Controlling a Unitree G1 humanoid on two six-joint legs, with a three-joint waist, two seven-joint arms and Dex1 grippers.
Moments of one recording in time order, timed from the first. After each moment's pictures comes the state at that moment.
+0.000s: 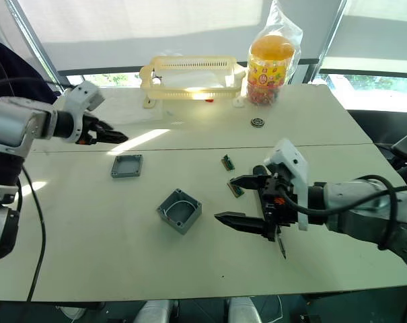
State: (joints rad) left arm -1.07 0.85 -0.15 0.33 -0.20 1.23 -0.81; right arm -0.39 -1.14 -0.11 -0.68 1.33 0.93 0.51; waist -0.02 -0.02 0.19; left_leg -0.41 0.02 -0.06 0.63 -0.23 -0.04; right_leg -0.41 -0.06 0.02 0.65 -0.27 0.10
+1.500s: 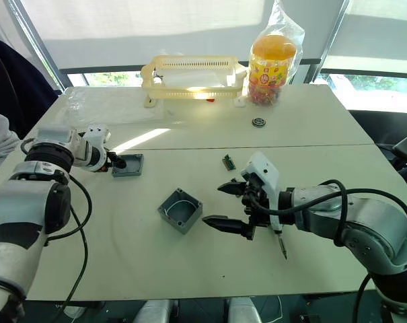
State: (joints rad) left arm -1.31 0.55 0.01 1.22 -0.06 0.99 -0.41; right arm -0.41 -0.91 0.00 -0.67 1.08 1.02 0.50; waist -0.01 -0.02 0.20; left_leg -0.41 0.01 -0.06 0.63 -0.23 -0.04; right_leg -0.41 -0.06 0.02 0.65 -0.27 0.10
